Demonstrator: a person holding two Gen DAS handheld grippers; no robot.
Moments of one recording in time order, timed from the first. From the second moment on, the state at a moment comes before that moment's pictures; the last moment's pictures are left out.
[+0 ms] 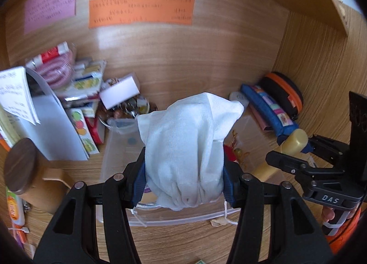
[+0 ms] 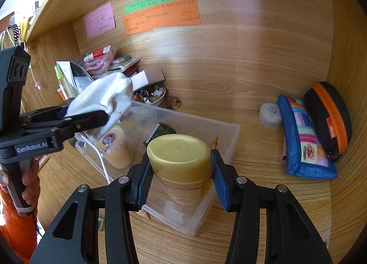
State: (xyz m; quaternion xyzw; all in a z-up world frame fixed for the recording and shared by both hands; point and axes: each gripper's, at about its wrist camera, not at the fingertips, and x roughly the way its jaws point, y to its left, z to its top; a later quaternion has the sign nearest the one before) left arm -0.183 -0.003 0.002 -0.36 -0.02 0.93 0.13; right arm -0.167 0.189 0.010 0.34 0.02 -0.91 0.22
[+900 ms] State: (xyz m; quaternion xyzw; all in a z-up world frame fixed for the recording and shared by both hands) left arm -0.209 0.026 -0.033 -0.39 0.04 0.91 0.13; right arm -0.199 0.169 -0.026 0.38 0.05 -0.89 0.23
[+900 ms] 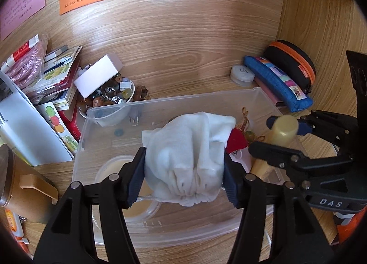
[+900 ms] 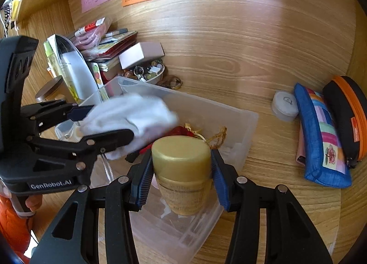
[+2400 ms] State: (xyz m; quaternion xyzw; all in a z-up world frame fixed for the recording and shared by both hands) left arm -0.098 -0.017 0.013 -0.35 0.01 0.93 0.09; right arm -0.094 0.169 0.017 0.31 0.03 -0.92 0.23
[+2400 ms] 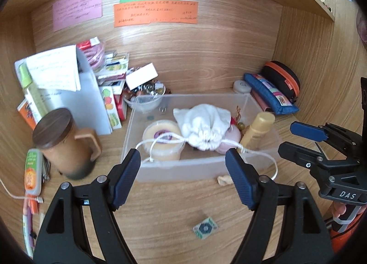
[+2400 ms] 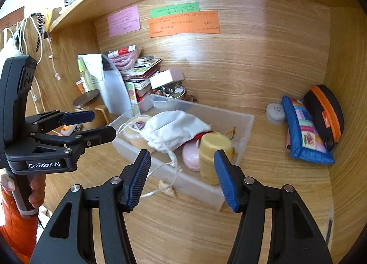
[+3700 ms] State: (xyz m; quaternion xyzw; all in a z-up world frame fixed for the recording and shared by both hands) left arm -0.063 -0.002 -0.089 -0.45 0.00 0.88 0.18; right arm -0.091 0.142 -0.063 0.41 0.03 -0.88 0.24
